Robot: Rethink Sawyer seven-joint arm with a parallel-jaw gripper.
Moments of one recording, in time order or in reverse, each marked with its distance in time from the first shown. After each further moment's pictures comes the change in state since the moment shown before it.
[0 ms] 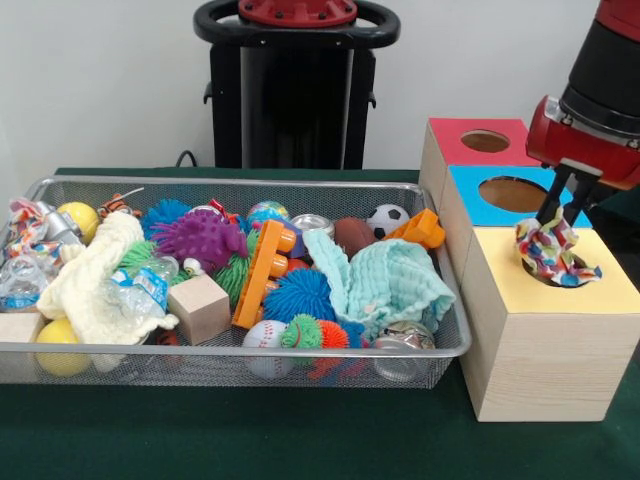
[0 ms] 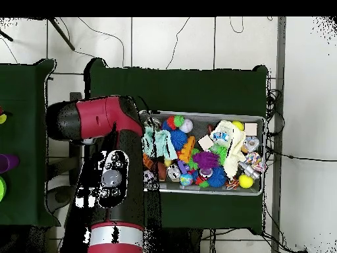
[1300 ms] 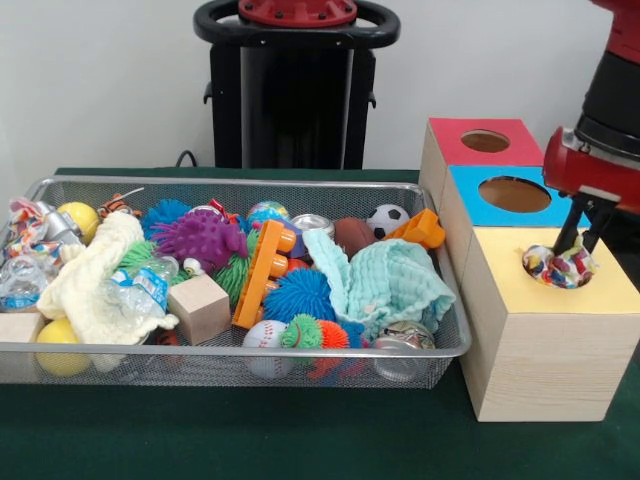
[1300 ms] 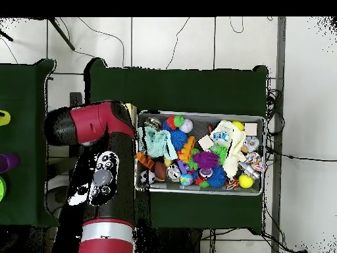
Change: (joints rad) arm 0.035 0.033 -0.009 0.009 -0.016 -0.142 0.000
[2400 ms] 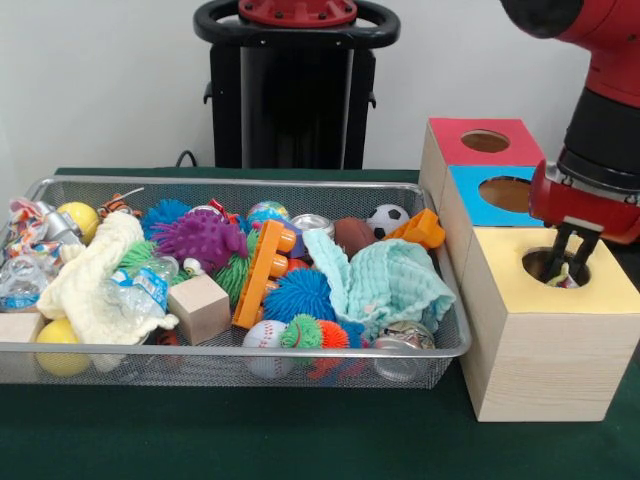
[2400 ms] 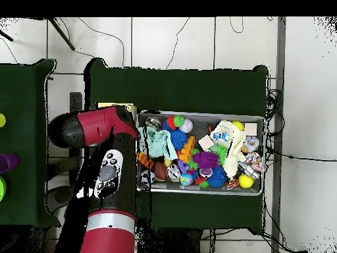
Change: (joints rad) arm -0.003 0.048 0.000 0.015 -0.002 -0.096 0.000
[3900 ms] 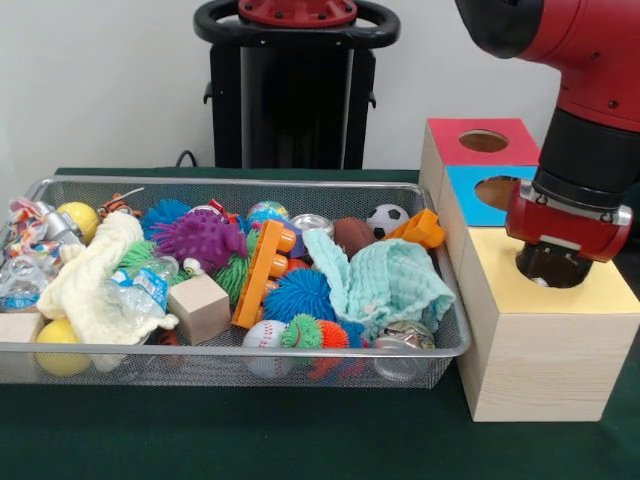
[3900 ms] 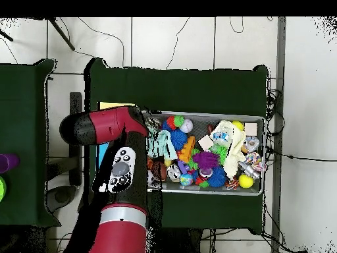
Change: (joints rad) arm -0.041 0.013 0.013 0.012 0.001 -0.070 0.000
